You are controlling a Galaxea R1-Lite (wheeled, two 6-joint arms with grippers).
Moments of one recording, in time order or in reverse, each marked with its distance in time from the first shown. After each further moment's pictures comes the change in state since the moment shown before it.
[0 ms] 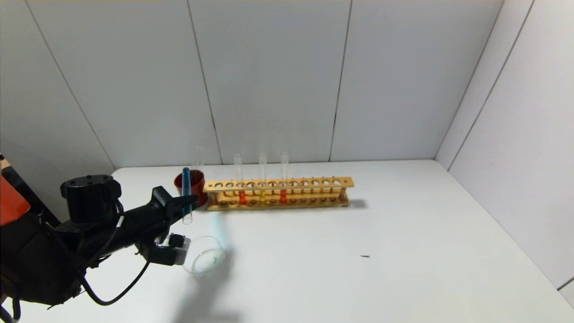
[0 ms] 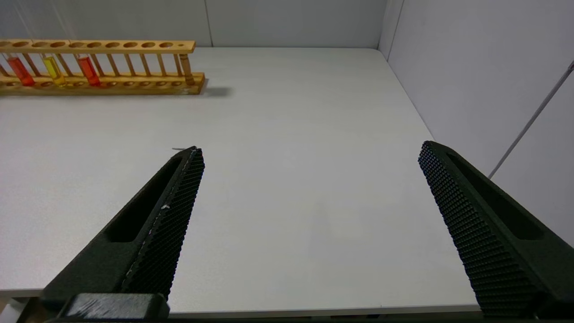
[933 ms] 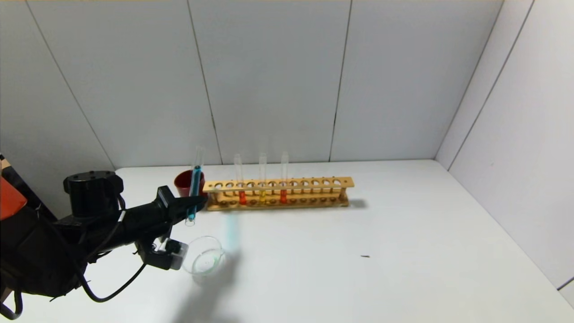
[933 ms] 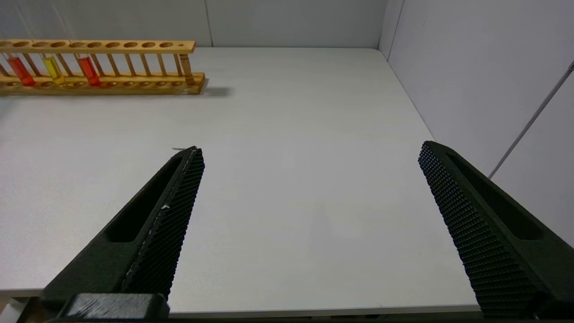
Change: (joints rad) left arm 0.003 -0.010 -0.045 0.083 -0.120 0.097; right arm 0.001 0.000 0.000 0.000 0.000 0.000
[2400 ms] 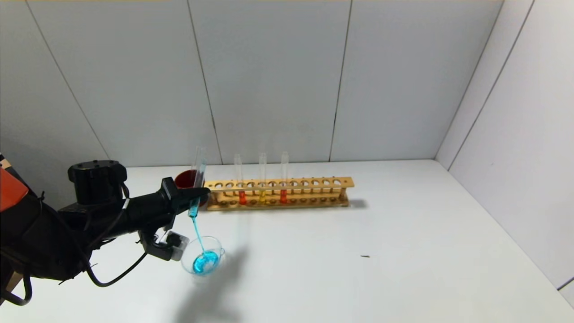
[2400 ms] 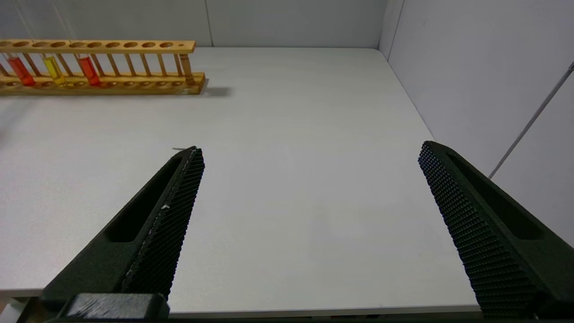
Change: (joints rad) left arm 0.003 0.007 -0.092 0.064 -0.059 0.089; right arm 0.000 0.000 0.000 0.000 0.000 0.000
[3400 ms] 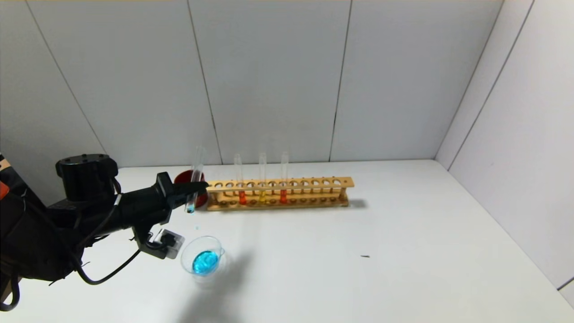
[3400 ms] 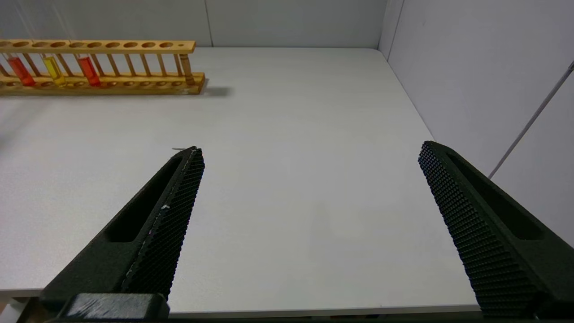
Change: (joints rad) left arm 0.002 -0.057 0.003 0.003 -0.023 0.059; right arm -0.001 0.000 0.000 0.000 0.000 0.000
